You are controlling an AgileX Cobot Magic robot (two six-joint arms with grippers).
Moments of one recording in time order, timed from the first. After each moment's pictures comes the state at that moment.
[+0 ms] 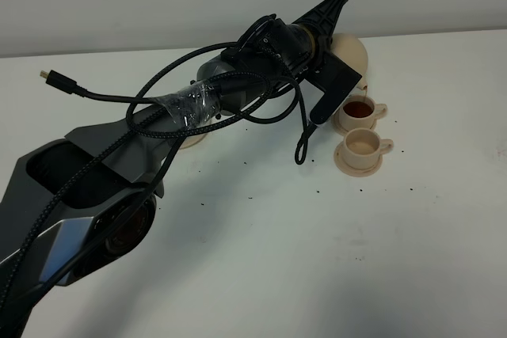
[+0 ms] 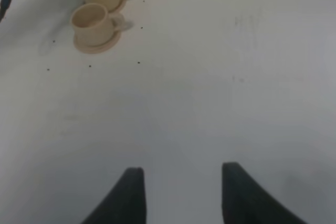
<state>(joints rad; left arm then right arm) -0.64 2.51 -2.18 0.58 0.39 1.41 0.07 0.06 -0.48 0.17 1.06 -0.04</state>
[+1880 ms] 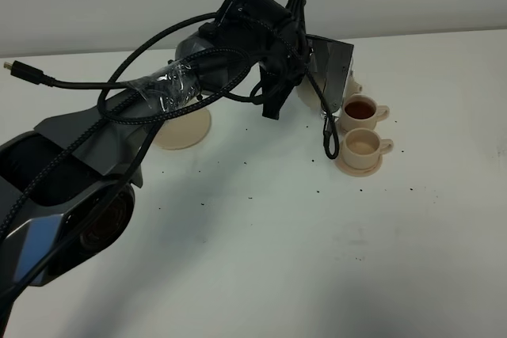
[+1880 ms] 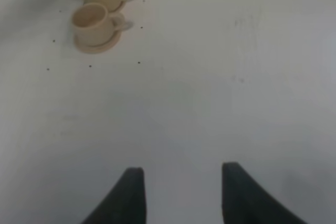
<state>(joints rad) -0.61 2.43 -2.18 0.28 0.74 1.16 0.07 0.06 -0.48 0.17 1.06 -0.04</state>
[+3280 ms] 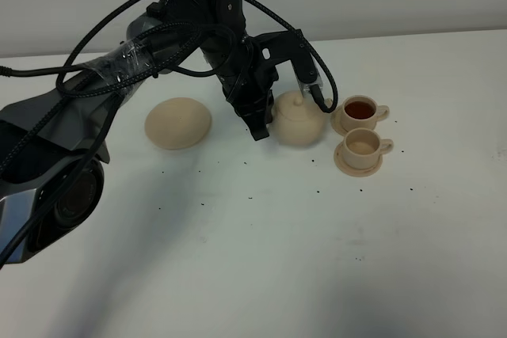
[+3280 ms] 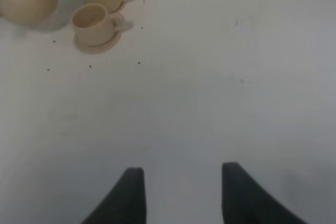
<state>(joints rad) -0.48 2.42 -2.18 -0.11 1.09 0.94 0.07 0.06 -0.48 0.17 1.06 -0.04</state>
